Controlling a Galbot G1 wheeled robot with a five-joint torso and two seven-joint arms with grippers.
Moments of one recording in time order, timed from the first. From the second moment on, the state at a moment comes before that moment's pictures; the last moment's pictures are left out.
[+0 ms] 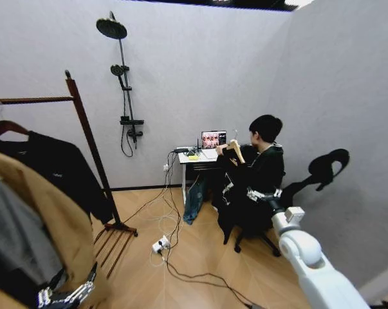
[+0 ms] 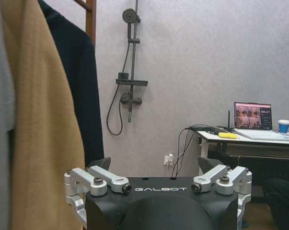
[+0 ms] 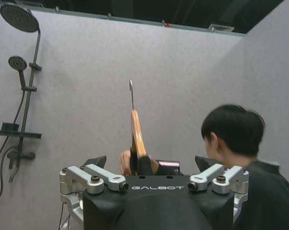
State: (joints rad) left arm 1.94 -1.35 -0.90 -2.27 -0.51 -0.14 0.14; right arm -1.01 0.96 0.65 1.98 0.53 -0.17 0.13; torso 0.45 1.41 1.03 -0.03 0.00
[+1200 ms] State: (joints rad) left arm 1.94 -1.35 -0.90 -2.27 -0.51 -0.14 0.13; right arm -0.50 1.01 0.36 1.50 0.46 -0.07 0.04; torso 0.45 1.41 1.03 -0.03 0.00
